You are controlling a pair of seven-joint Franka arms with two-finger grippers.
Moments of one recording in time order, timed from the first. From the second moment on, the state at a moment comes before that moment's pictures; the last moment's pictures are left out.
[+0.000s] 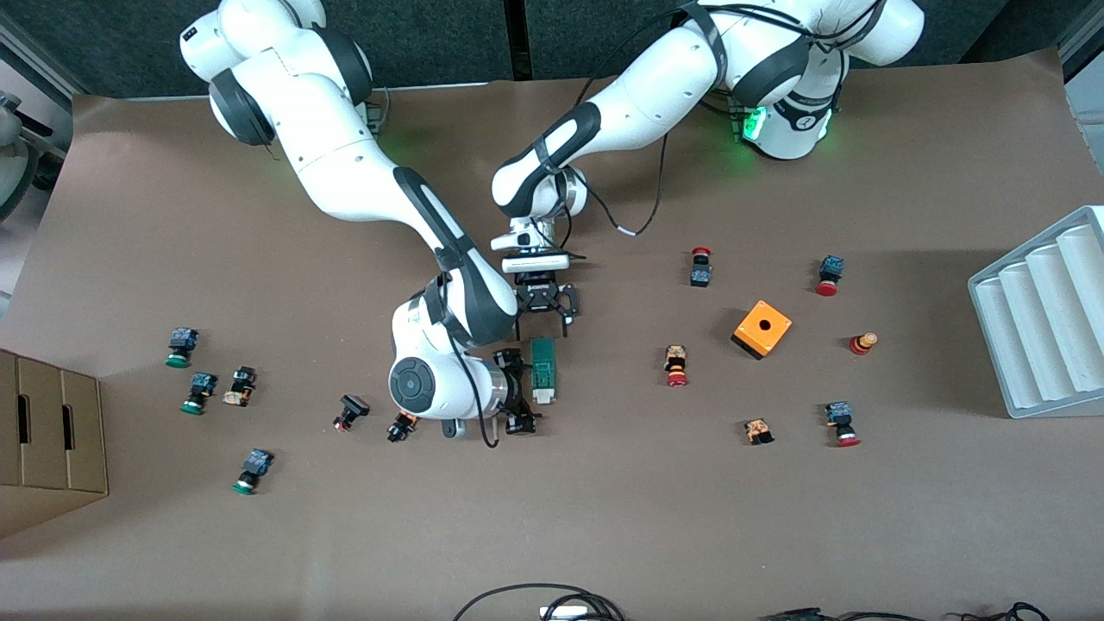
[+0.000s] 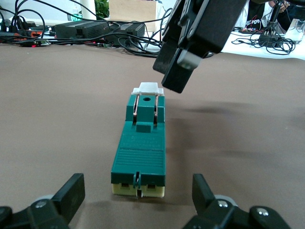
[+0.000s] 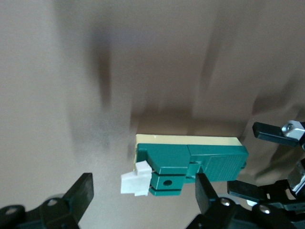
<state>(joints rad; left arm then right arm) -0.83 0.96 -0.34 -1.64 1.86 1.94 -2.52 0.61 0.94 -0.11 -1.20 0.59 2.12 1.69</state>
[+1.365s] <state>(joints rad) -0.83 0.96 -0.34 -1.64 1.86 1.94 -2.52 0.62 0.96 -0.10 -1.18 0.60 2.13 1.74</state>
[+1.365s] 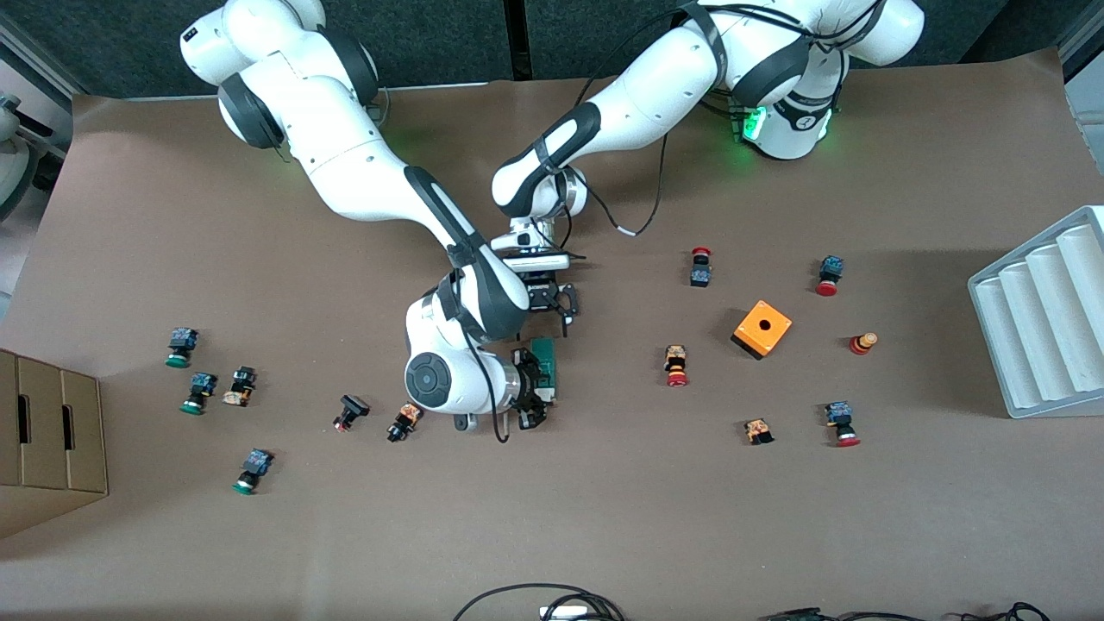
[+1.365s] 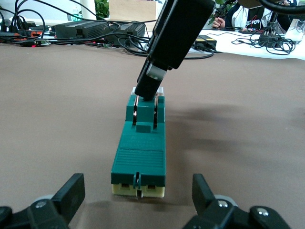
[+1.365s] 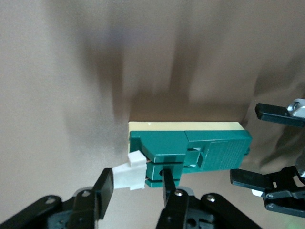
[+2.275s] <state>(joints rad) -0.83 0.96 -0.34 -1.64 1.86 1.94 -2.52 0.62 0.96 -0.10 -1.17 0.60 2.13 1.74</state>
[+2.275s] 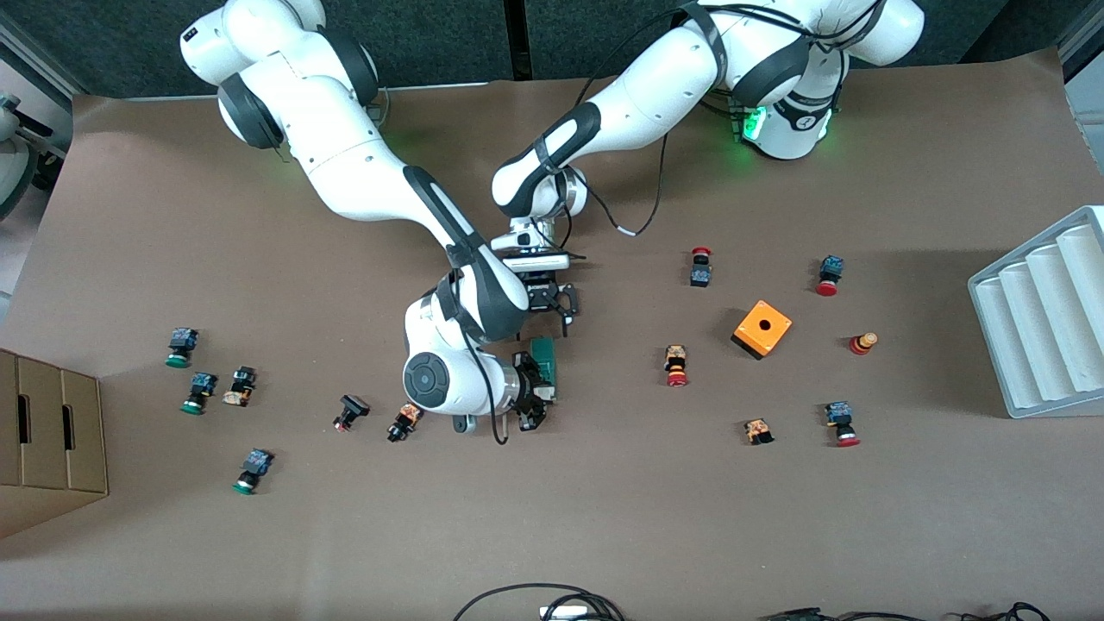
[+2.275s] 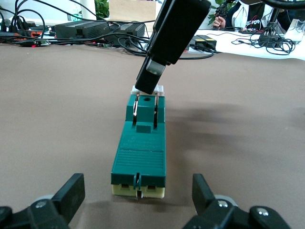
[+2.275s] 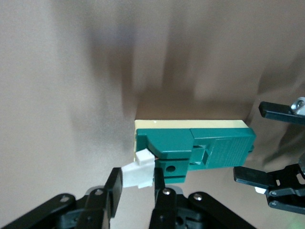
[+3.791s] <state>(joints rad) -0.83 0.97 -0.34 -1.64 1.90 1.94 -2.52 0.62 0.93 -0.10 -1.17 0.60 2.07 1.74</state>
